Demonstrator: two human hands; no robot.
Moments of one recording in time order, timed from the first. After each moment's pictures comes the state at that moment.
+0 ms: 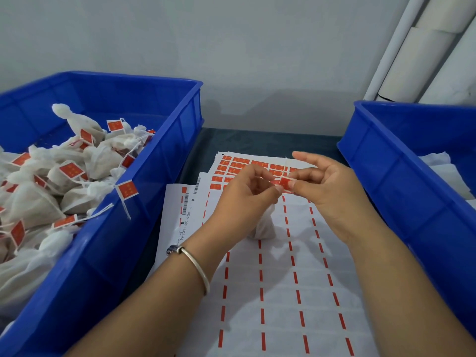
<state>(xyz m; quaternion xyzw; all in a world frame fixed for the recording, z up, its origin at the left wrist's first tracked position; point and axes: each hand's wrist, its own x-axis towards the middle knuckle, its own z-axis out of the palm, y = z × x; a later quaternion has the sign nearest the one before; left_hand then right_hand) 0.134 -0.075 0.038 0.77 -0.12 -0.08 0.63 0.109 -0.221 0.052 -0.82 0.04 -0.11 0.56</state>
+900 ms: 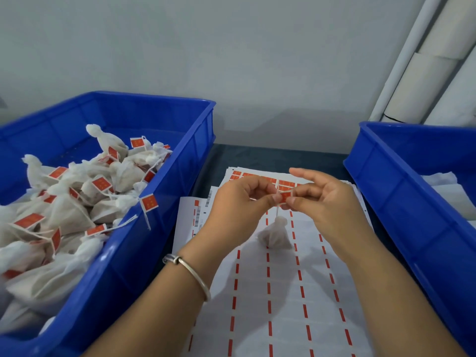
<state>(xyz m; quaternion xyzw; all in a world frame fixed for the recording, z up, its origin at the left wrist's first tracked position) 0.135 -0.053 0.056 0.81 -0.17 0.01 0.56 0.101 -0.204 0.063 -0.82 -0.01 -0.13 0.56</state>
